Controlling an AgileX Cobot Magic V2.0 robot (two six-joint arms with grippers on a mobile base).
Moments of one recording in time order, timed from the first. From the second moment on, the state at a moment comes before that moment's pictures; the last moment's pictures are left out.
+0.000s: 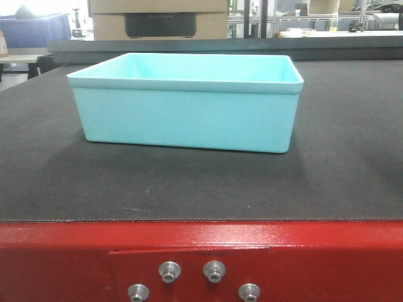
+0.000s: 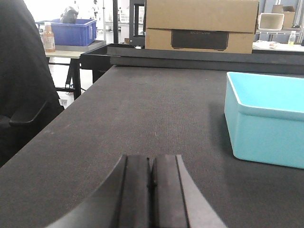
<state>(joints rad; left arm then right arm) 0.06 0.01 0.00 0.05 0.07 -0.05 0.06 0.82 -0.52 -0.06 -0.10 0.05</state>
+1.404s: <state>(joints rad) 0.06 0.00 0.00 0.05 0.05 -0.05 -0.17 0.23 -0.15 0.08 0.05 0.00</state>
